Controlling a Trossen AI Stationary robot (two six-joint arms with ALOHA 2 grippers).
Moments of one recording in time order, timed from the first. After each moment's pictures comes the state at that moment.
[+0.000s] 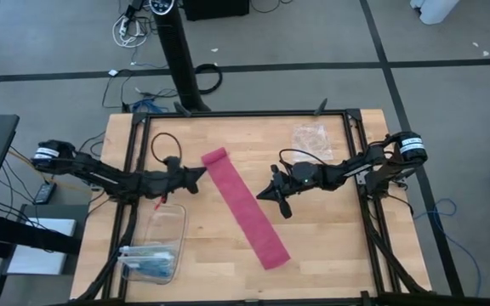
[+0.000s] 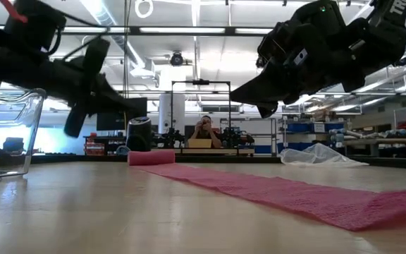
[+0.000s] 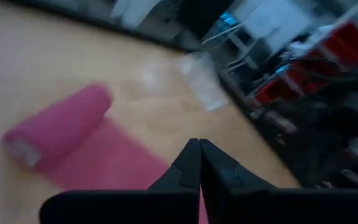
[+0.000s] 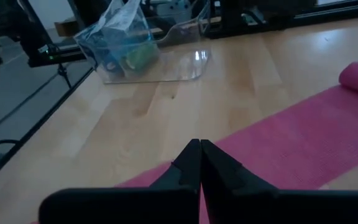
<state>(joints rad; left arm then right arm) -0.11 1.14 0.11 0.79 -0.62 -0.93 0.02 1.61 0.53 0.81 -0.18 0.15</state>
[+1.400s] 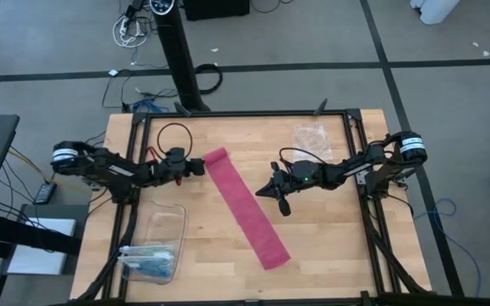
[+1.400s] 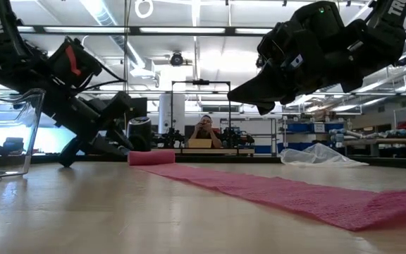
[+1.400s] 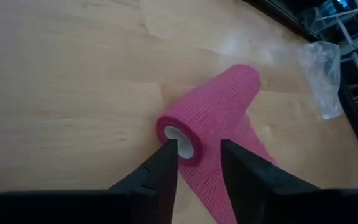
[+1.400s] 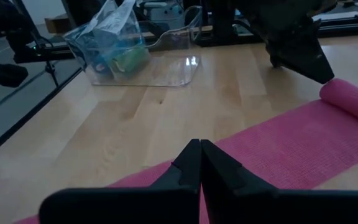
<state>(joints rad) 0.25 1.40 0.16 0.69 -0.38 -1.10 0.00 1.61 0.53 0.82 -0.16 0.08</state>
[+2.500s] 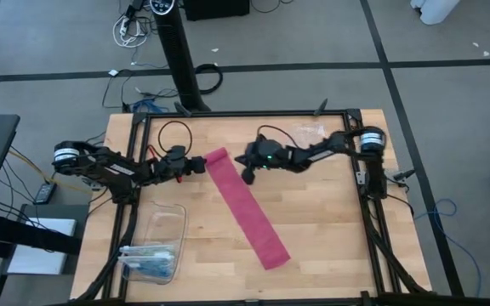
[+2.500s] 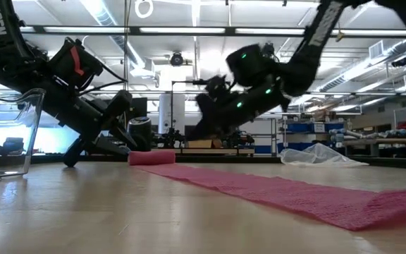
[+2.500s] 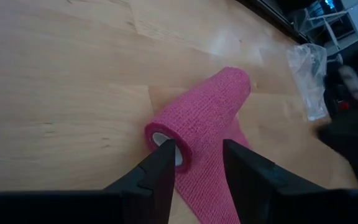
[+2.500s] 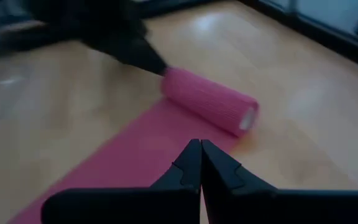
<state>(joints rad) 0.27 1.42 0.16 0.71 -0.30 -1.12 -0.22 2.00 0.96 0.64 0.07 0.16</state>
